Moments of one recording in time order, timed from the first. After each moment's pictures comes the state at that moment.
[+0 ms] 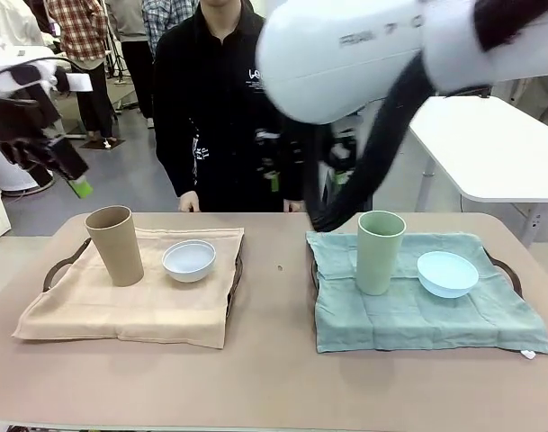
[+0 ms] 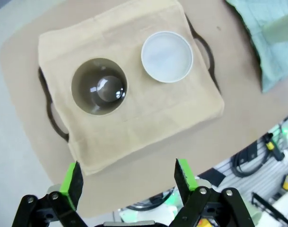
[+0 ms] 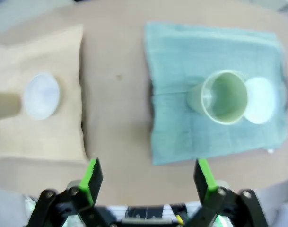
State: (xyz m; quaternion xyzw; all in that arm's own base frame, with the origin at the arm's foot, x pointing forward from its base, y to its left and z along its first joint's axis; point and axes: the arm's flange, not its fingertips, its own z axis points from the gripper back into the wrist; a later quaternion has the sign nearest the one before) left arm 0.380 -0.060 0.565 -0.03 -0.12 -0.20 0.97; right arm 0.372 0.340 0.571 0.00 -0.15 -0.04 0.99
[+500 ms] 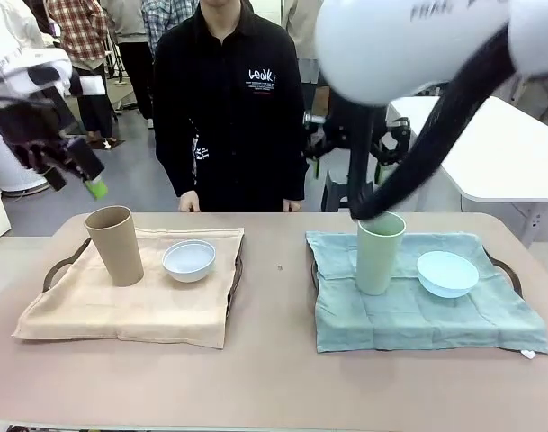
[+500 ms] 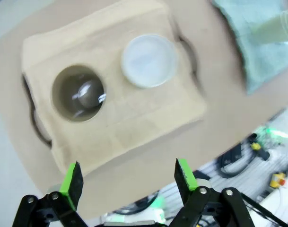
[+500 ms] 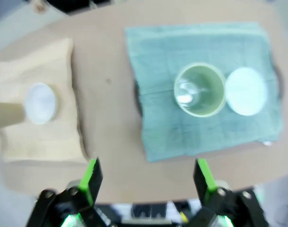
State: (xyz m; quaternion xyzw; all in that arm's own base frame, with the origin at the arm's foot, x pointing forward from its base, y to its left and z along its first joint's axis) left arm 0.381 -0.067 0.571 -0.08 -0.13 -0.21 0.97; right arm 0.367 0.301 0.592 0.04 -0.16 -0.07 0.98
